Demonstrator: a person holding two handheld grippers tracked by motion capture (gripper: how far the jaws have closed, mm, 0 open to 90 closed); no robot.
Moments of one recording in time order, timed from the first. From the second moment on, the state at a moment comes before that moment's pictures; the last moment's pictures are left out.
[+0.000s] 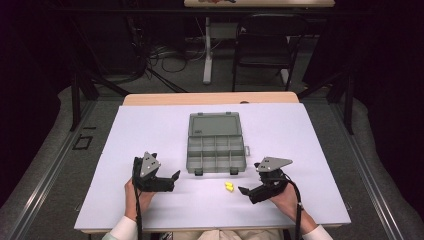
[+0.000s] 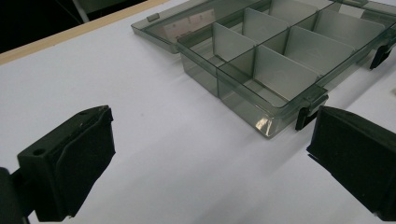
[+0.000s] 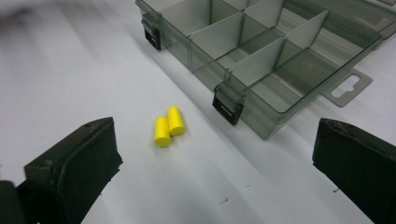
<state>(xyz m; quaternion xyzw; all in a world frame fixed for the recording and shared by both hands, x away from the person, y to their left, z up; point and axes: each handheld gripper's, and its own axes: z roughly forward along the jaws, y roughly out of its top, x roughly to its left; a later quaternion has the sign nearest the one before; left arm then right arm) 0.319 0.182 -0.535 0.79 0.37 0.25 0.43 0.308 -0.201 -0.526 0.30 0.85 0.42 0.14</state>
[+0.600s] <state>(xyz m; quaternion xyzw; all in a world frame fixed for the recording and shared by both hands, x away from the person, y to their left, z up) 0.322 0.184 -0.537 0.79 0.37 0.26 0.42 0.299 -0.165 -0.540 0.24 0.87 0.39 0.16</state>
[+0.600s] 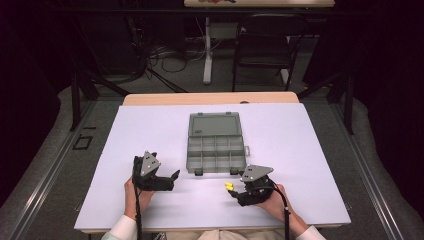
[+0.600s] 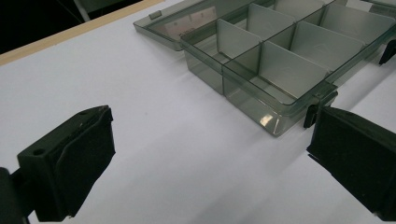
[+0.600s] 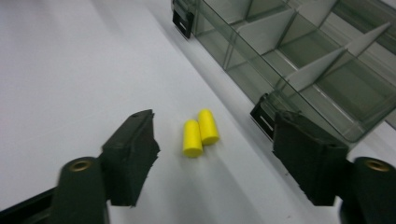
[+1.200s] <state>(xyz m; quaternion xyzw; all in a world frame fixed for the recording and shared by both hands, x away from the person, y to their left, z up) 0.327 0.186 -0.540 0.79 0.37 0.25 0.42 0.299 -0.150 -0.553 0.21 0.89 0.38 0.16</state>
